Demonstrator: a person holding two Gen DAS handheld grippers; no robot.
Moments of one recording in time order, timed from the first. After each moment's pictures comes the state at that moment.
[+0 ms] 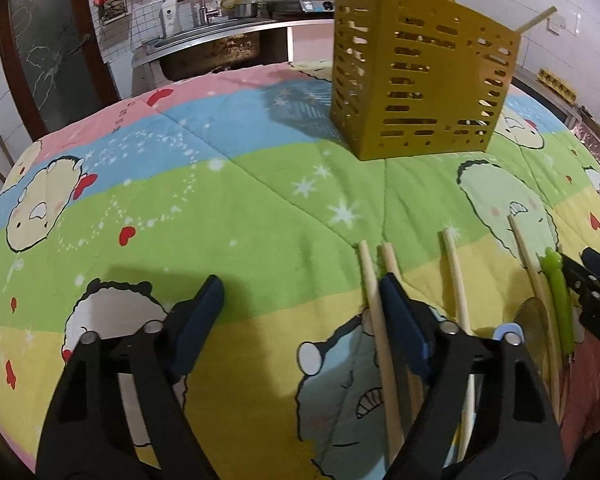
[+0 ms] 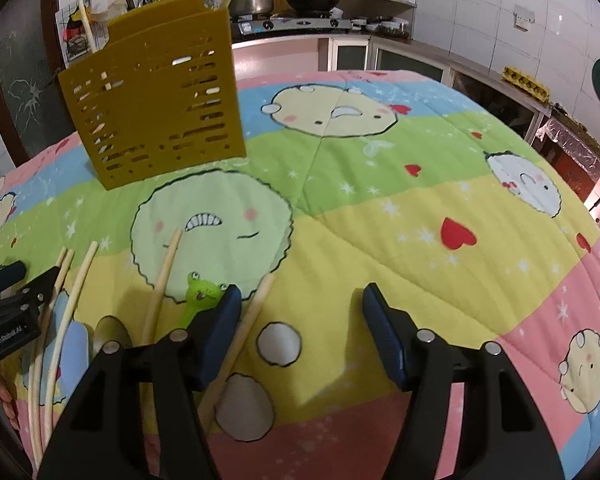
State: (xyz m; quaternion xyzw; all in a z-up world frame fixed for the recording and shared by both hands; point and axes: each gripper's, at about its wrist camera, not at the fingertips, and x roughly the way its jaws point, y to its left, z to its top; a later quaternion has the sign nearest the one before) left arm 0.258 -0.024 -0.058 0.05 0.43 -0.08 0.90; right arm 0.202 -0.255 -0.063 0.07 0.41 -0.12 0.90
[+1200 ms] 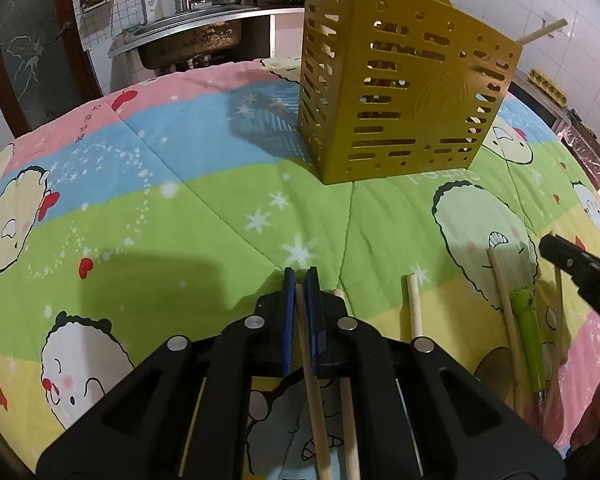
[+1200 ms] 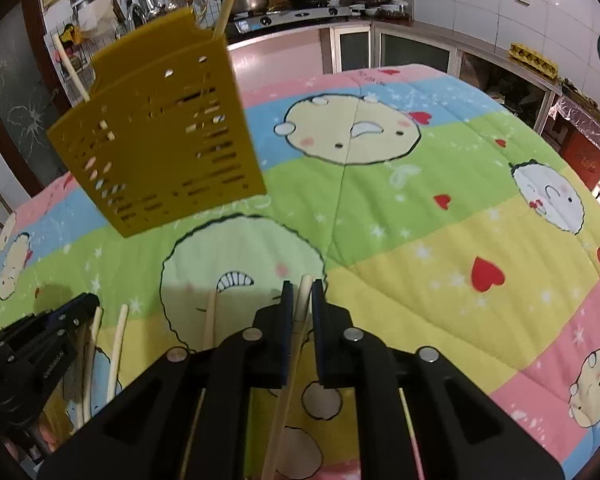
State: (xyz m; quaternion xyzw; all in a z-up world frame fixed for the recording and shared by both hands) left arm 0.285 -0.046 -0.049 0.02 0.46 -0.11 0.88; right arm 0.236 -0.262 -0.035 0.13 0.42 -0.10 0.89
